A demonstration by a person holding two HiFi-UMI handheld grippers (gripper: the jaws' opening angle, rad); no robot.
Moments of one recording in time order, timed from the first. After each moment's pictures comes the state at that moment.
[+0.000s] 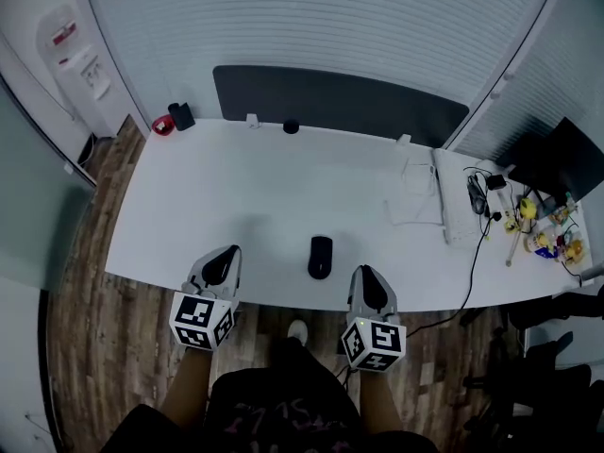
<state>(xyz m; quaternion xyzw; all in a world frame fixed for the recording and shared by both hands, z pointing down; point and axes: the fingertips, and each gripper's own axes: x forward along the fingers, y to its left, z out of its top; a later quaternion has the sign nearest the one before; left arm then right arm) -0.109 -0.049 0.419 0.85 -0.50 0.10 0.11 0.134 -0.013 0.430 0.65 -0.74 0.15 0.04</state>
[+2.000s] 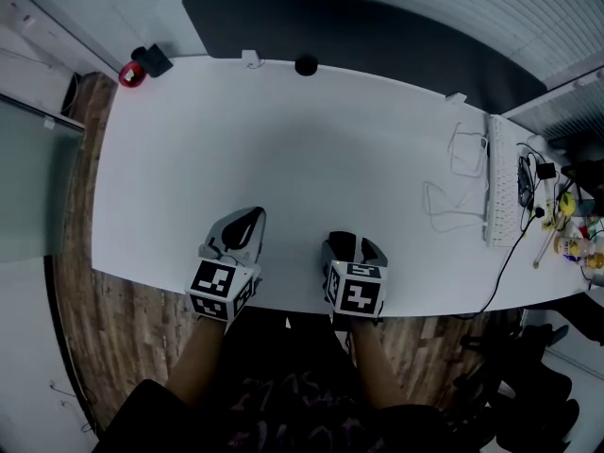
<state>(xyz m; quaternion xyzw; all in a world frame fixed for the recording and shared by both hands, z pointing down) -0.084 -0.190 0.528 0.85 -0.45 0.17 0.21 0.080 -0.132 0.612 0.56 -0.66 0.39 0.33</state>
